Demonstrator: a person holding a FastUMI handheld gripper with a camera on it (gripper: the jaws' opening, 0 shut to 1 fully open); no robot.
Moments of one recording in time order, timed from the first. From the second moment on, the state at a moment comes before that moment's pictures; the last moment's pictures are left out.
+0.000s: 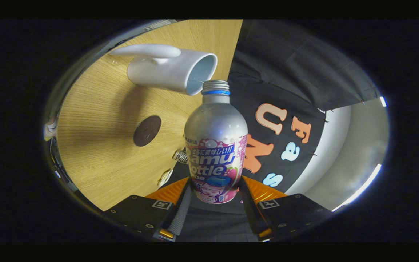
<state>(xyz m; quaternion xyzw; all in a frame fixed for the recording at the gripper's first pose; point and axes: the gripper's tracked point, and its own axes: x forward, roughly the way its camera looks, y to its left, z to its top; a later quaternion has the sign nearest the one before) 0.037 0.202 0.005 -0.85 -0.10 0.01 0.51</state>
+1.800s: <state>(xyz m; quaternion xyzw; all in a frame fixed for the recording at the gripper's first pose) 0.044 0.222 0.020 -0.89 -0.10 0.01 0.45</state>
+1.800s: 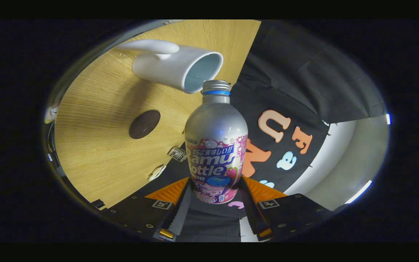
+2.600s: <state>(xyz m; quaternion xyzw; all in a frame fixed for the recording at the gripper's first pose) 0.053 0.184 -0.030 -0.61 0.02 0.09 0.79</state>
